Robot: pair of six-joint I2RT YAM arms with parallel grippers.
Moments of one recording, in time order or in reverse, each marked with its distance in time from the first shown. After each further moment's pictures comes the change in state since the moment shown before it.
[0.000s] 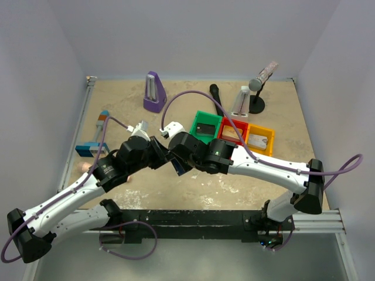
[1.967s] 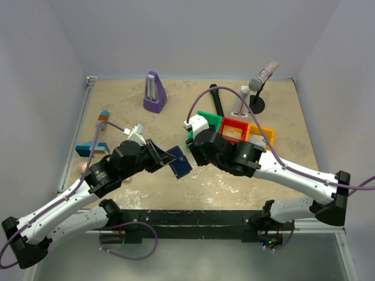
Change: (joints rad) left arm -0.008 -0.099 -0.034 -0.006 0.029 -0.001; right arm -0.070 -0.222 -0.179 0.092 0.039 -0.012
